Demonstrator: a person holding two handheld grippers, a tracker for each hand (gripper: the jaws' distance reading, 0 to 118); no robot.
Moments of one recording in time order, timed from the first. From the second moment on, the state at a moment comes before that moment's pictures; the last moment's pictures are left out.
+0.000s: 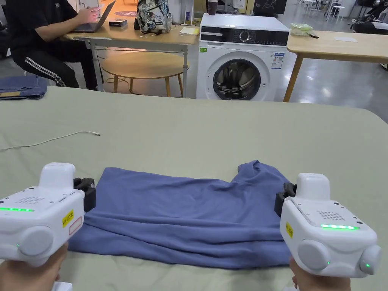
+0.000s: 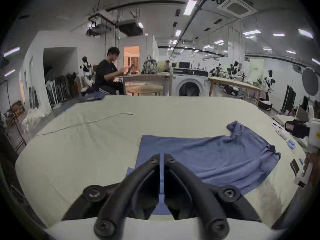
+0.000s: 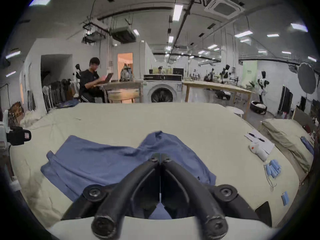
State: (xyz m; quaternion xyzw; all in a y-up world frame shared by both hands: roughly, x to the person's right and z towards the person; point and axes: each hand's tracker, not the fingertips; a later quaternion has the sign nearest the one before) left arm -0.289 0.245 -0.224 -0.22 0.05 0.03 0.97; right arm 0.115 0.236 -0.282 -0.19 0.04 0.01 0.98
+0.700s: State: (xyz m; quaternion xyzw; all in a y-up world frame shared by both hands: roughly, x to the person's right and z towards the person) left arm -0.391 0.174 -0.273 -0.46 0.04 0.14 0.88; right arm 0.114 0.220 -0.267 -0.21 0.06 0.01 0.98
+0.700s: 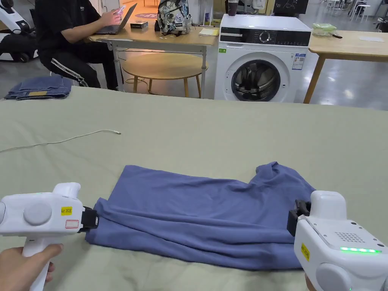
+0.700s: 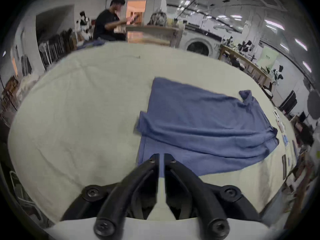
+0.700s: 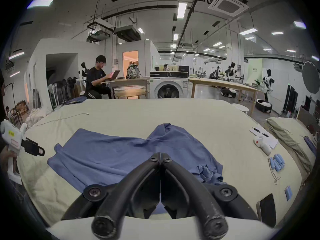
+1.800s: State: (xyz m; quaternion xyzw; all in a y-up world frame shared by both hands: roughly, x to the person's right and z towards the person) left arm -0.355 0.179 -0.254 -0.48 0.03 0.08 0.87; right arm 0.224 0.189 -0.303 -0.38 0.00 0.03 0.92
